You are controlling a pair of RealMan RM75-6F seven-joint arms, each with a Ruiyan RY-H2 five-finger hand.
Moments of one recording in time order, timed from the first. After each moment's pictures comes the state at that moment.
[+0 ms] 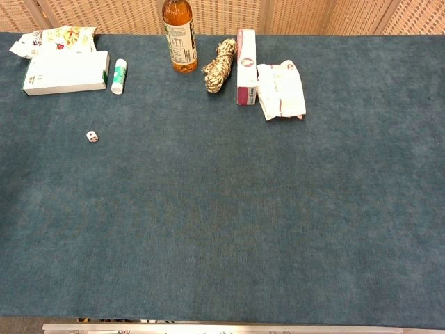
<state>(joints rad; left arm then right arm) -0.08 -1.19 -0.04 -1.65 1.51 1.51 0.17 0.11 -1.02 0.04 -1.60 -1.55 1.45 0.21</state>
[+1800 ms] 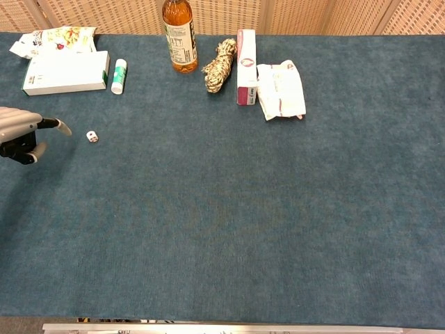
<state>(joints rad) -0.57 -1.16 -0.01 -1.56 1.11 0.69 0.26 0.09 -1.01 0.07 -1.60 -1.52 1.49 0.19</state>
